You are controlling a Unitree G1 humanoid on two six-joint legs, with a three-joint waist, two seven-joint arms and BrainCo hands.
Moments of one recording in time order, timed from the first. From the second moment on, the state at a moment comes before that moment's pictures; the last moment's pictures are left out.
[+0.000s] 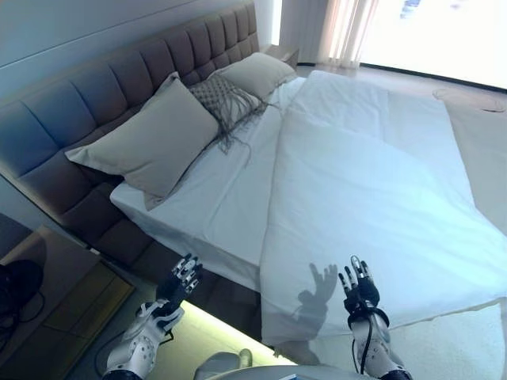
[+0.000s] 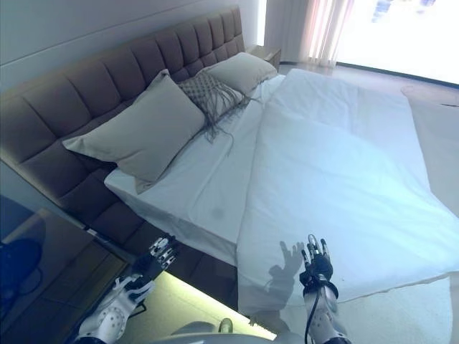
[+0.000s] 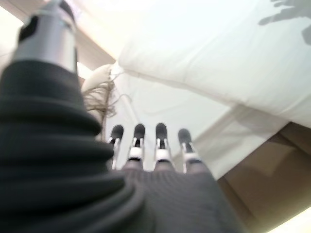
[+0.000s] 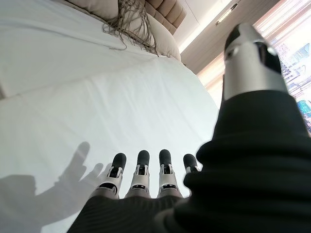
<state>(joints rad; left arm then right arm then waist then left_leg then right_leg) 0.15 0.34 -0.05 0.38 -0.83 0.09 -0.23 0.14 -0.18 0.13 0.44 1.05 -0.24 -0.16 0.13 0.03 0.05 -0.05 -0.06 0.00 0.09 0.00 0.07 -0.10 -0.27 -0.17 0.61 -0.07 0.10</state>
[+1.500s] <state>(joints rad) -0.02 0.35 -0.06 0.53 -0.84 0.07 -0.22 0.02 -0.29 -0.20 0.97 1.11 -0.22 -0.18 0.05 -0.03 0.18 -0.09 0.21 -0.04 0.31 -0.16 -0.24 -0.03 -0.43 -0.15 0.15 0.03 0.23</state>
